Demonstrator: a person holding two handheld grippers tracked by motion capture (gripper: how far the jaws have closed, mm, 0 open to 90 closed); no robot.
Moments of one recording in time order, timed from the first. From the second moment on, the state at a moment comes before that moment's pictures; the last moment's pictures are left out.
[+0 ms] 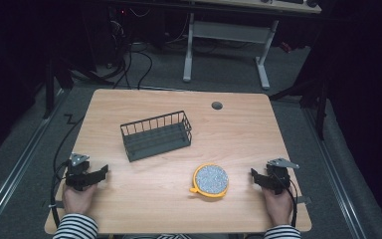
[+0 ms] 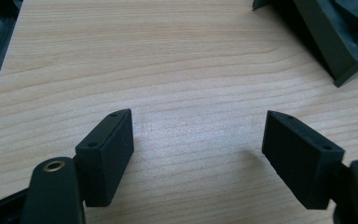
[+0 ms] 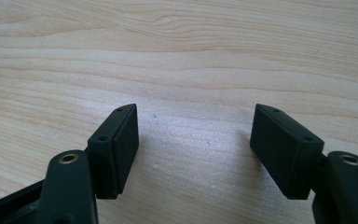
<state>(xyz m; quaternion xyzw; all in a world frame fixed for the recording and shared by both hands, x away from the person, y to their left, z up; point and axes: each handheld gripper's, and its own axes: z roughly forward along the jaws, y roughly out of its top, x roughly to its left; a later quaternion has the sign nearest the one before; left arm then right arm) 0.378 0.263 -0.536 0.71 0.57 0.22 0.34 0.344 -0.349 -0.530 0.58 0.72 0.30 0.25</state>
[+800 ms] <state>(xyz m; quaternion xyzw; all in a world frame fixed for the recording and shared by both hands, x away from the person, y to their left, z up) 0.381 0.242 -0.497 0.71 0.55 0.17 0.40 0.344 -0.348 -0.530 0.57 0.72 0.30 0.25</state>
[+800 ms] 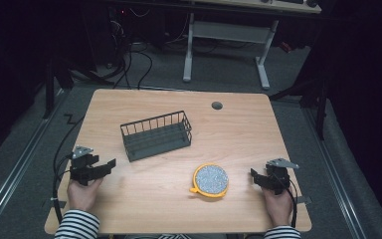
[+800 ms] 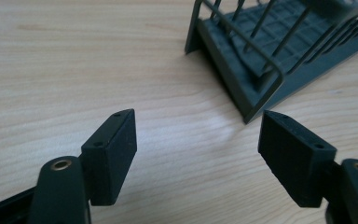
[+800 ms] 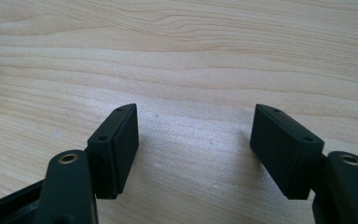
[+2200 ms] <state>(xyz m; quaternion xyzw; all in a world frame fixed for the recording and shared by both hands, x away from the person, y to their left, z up) 0.453 0.191 -0.425 0.77 0.51 0.16 0.36 0.344 -0.348 -0.530 0.57 0.72 0.30 0.25</state>
